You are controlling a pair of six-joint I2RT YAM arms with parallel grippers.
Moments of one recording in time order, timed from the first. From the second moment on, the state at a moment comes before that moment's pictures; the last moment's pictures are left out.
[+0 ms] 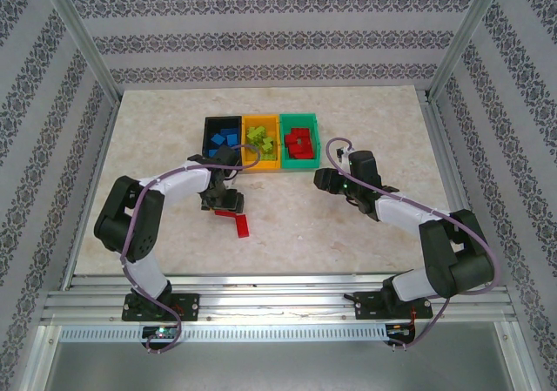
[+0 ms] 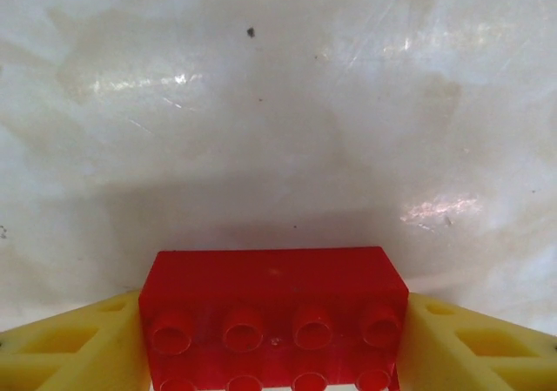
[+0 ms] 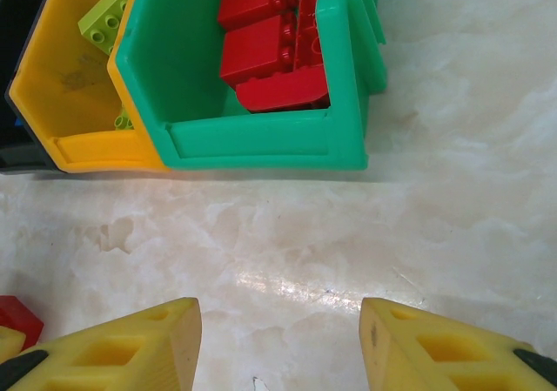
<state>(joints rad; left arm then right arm) -0.41 1.75 1.08 -0.78 0.06 -0.34 0.30 1.44 0.63 0.14 -0.28 0.47</state>
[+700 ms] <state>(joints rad) -0.41 1.73 1.34 -0.70 0.27 -0.39 0.30 1.44 0.63 0.14 -0.28 0.47</state>
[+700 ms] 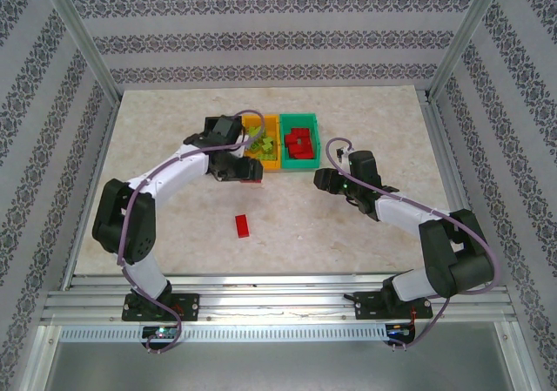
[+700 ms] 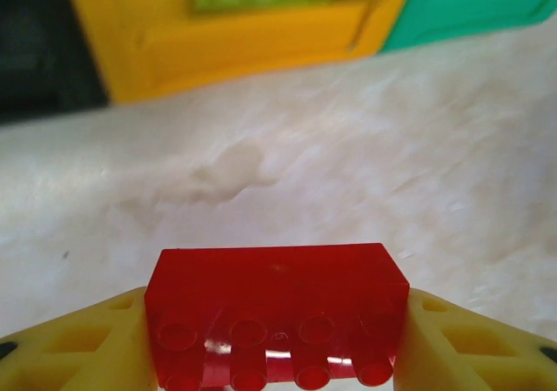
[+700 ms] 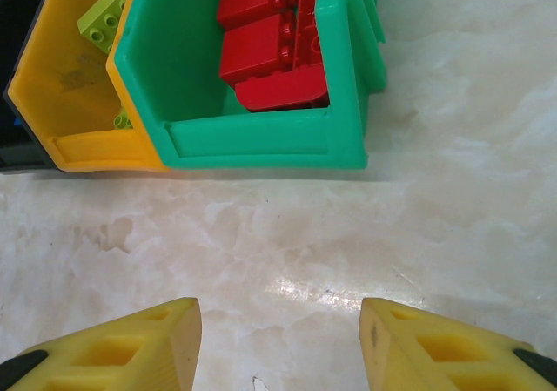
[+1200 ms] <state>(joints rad) -0.47 2.01 1.79 -0.66 0.30 -0.44 0.28 1.44 0.63 0.16 -0.30 0.48</state>
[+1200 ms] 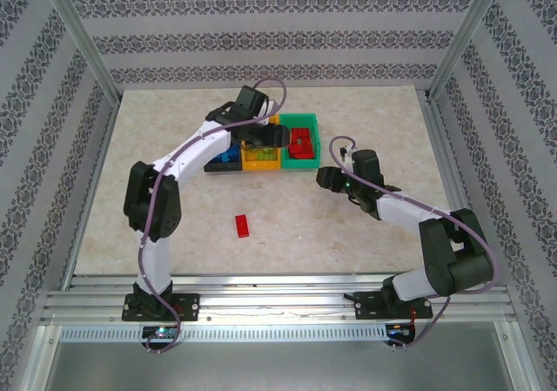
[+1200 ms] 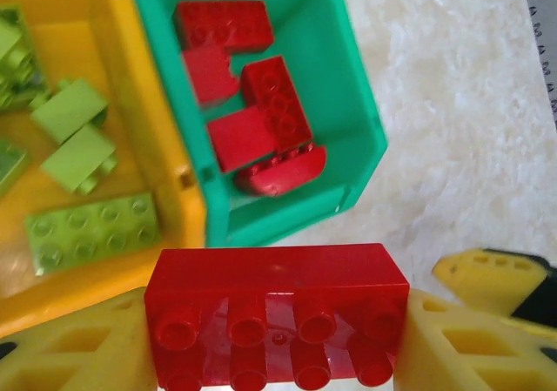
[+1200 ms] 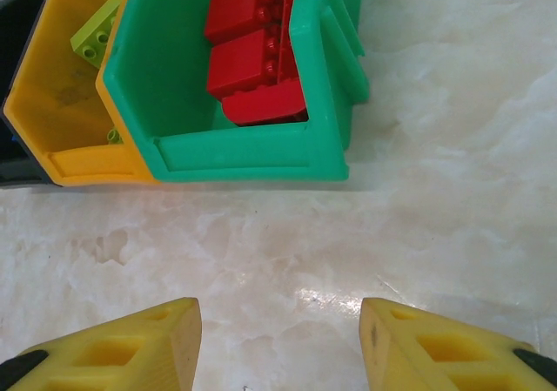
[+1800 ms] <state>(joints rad) -0.51 2.20 2.10 -0.81 0.21 -0.40 0.27 1.44 0.63 0.16 -0.31 0.49</state>
